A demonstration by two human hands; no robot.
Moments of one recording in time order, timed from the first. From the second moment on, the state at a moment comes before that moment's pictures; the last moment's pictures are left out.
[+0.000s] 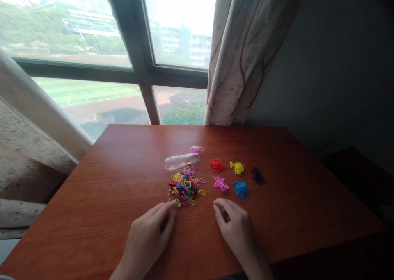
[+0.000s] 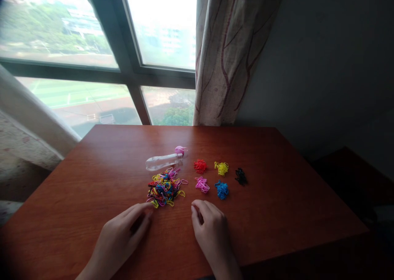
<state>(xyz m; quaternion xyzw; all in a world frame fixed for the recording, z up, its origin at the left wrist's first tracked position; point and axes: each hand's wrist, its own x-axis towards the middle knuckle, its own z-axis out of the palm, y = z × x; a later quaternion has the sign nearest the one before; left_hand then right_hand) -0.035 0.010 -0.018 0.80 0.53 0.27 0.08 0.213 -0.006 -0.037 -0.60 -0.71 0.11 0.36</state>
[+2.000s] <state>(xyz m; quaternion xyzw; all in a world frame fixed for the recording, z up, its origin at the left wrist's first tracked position) 0.132 0.136 0.036 0.86 0.46 0.09 0.23 0.210 -0.004 -0.040 -0.58 -0.70 0.18 0.38</state>
